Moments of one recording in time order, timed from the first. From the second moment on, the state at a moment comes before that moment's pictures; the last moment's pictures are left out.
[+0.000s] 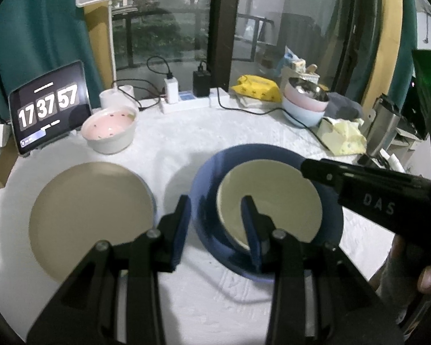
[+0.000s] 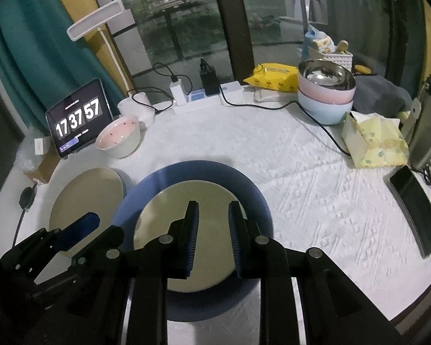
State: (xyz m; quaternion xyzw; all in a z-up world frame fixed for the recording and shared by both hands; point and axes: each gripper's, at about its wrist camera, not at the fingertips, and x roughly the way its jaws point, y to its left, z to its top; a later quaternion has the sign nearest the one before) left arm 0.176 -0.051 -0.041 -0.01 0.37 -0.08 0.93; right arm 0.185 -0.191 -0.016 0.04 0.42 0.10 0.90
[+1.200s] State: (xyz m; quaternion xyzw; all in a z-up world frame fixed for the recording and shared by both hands) left arm 0.202 0.072 -0.025 -0.06 0.33 -0.03 0.94; right arm 0.226 -0.072 0.001 -0.02 0.42 0.14 0.90
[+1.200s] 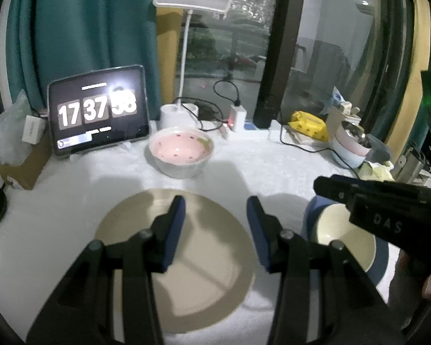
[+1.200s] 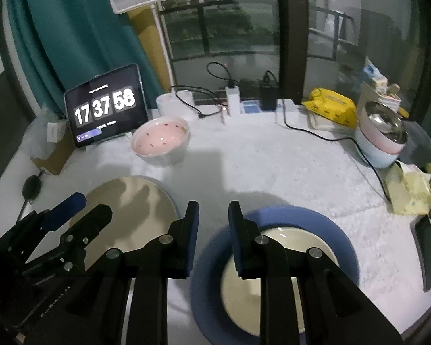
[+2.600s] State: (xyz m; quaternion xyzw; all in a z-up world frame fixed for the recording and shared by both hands) left arm 0.328 0.161 -0.057 -0.12 0.38 0.00 0.92; right arm 0.356 0.020 -0.038 -0.05 0.46 0.15 0.87
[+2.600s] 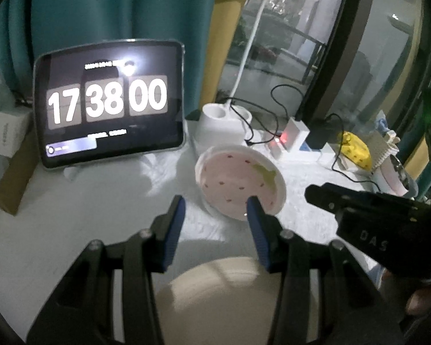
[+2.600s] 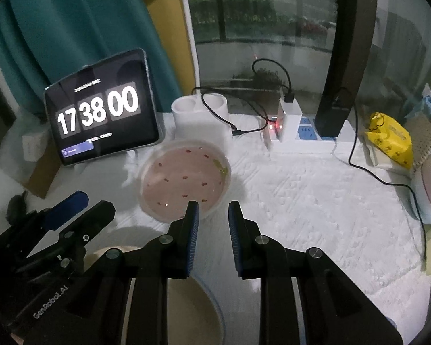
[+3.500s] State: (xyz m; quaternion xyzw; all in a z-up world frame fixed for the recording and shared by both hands) left arm 0.384 0.159 -0.114 -0.11 0.45 0.02 0.89; right arm 0.413 0.034 -0.111 -0.03 0.53 0.16 0.83
